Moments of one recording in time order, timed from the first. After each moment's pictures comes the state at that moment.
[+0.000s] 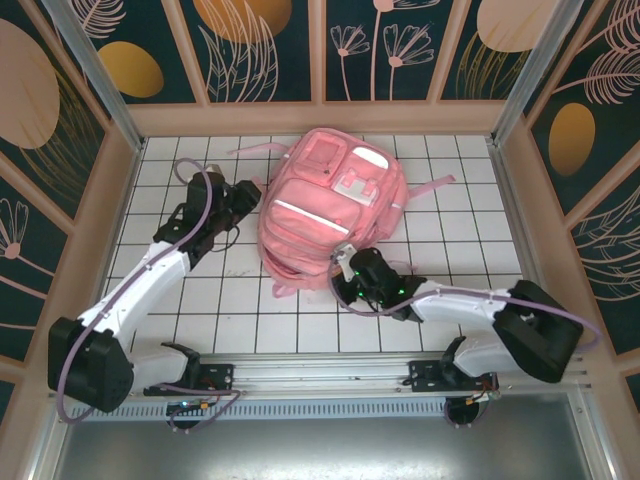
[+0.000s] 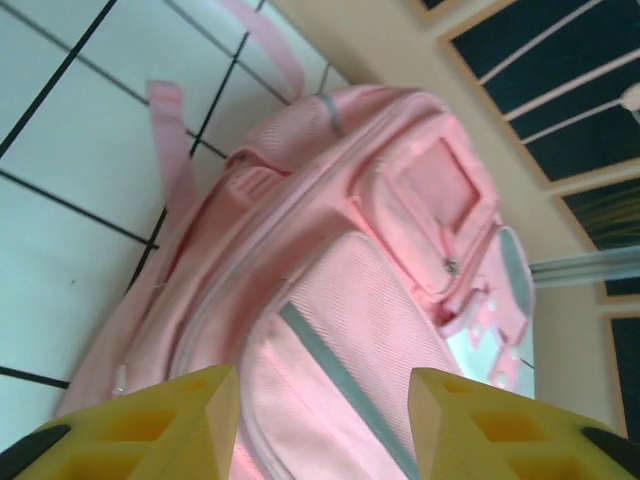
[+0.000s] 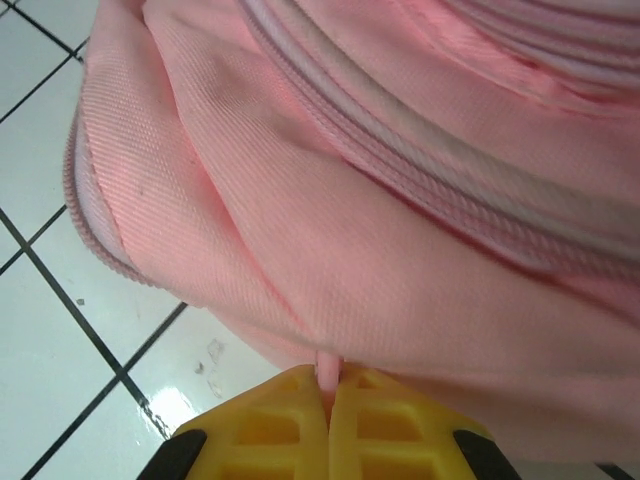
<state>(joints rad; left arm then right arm) -0.37 1.23 0.94 -0.25 0.03 -0.96 0.94 1.35 0.53 0.13 -0.03 0.26</state>
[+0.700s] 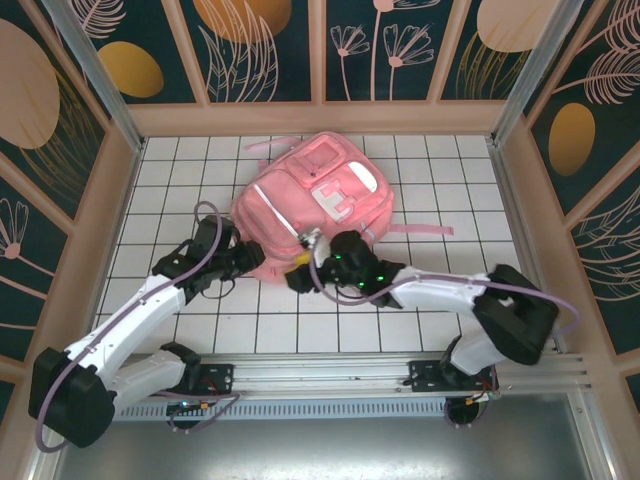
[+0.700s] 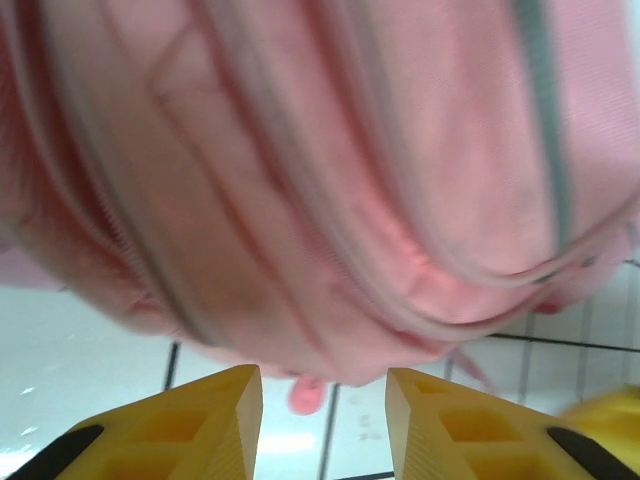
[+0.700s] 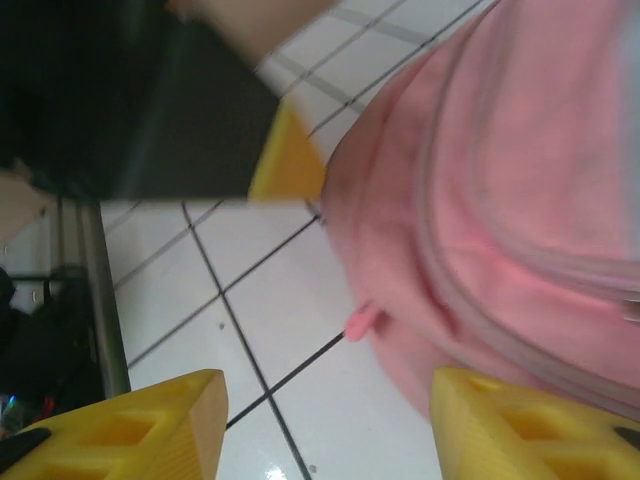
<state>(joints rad) -0.49 1.06 0.70 -0.53 0.11 -0.86 0.95 1.41 0.68 0.34 -0.27 0.32</state>
